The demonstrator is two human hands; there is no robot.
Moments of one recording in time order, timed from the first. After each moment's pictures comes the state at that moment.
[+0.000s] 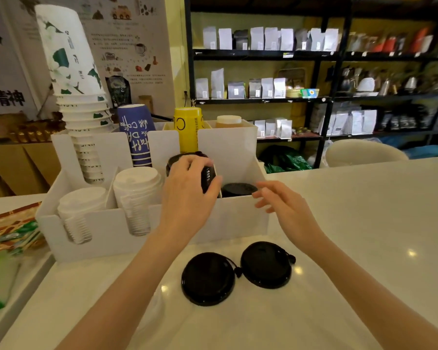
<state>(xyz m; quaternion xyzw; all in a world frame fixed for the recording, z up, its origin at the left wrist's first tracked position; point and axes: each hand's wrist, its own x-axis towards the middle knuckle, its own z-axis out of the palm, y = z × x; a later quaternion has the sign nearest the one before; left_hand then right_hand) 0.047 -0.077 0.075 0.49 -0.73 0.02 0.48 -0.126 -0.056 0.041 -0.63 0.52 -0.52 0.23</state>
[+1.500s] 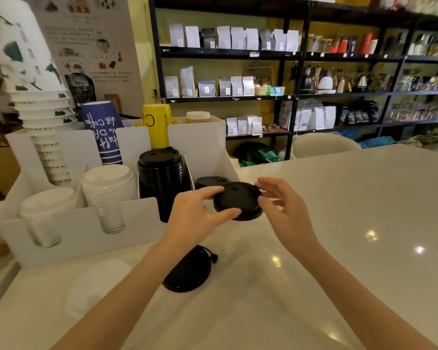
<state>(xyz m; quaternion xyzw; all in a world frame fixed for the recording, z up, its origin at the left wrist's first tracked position) 0.018 -0.049 0.046 0.42 -0.78 -0.17 0.43 -0.142 -0.010 0.032 -0.58 0.57 -0.57 0.12</state>
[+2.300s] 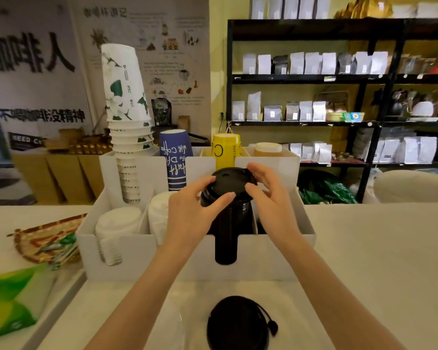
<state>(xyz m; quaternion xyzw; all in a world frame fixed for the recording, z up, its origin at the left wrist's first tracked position) 0.084 -0.107 0.088 0.51 -0.63 -0.09 0.58 -0.047 -0.123 0.090 -0.65 0.40 -0.60 0.26</state>
